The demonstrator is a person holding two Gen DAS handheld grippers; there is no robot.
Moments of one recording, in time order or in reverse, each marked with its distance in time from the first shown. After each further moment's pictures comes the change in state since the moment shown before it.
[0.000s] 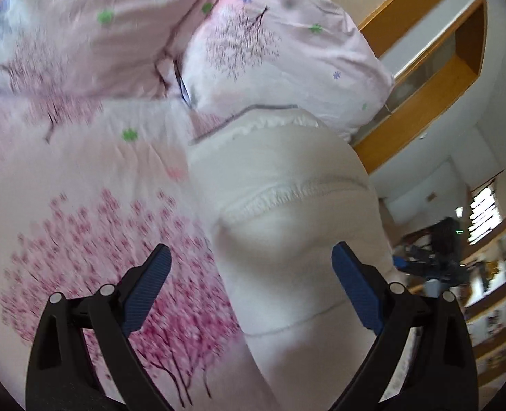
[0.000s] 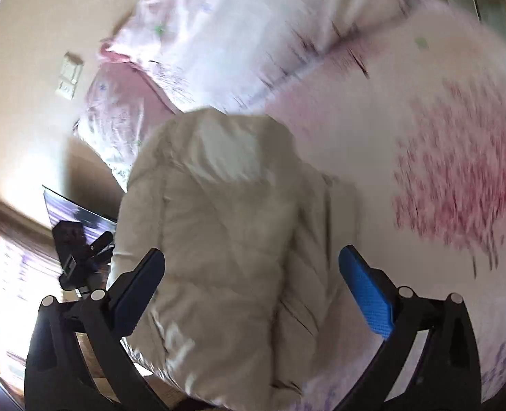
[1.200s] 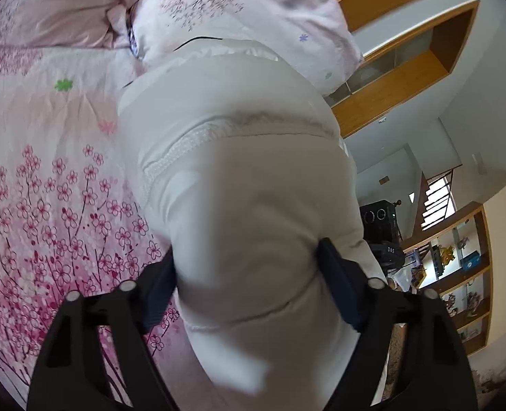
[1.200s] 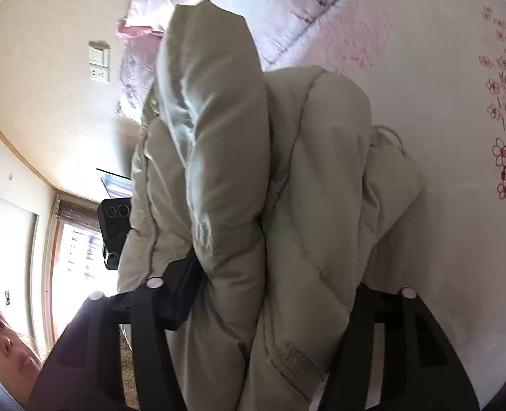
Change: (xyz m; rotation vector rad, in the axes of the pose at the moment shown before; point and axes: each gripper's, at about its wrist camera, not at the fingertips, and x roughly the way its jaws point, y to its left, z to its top) left arm 0.034 -0.012 -0.019 -0.018 0.099 -0.214; right arm 0.062 0.007 -0.002 0.015 0.143 0.314
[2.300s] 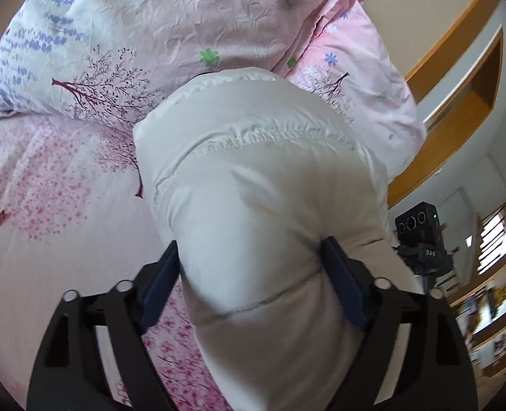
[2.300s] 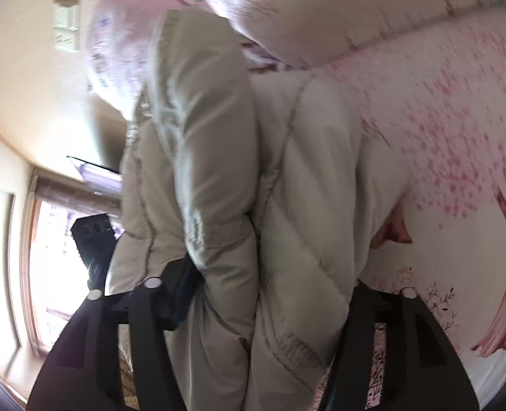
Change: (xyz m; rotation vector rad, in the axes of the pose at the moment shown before) left arm -0.108 0.104 0.042 -0.008 -0.251 0.290; right arm 0.156 0.030 0.073 -0.041 0.129 -0.099
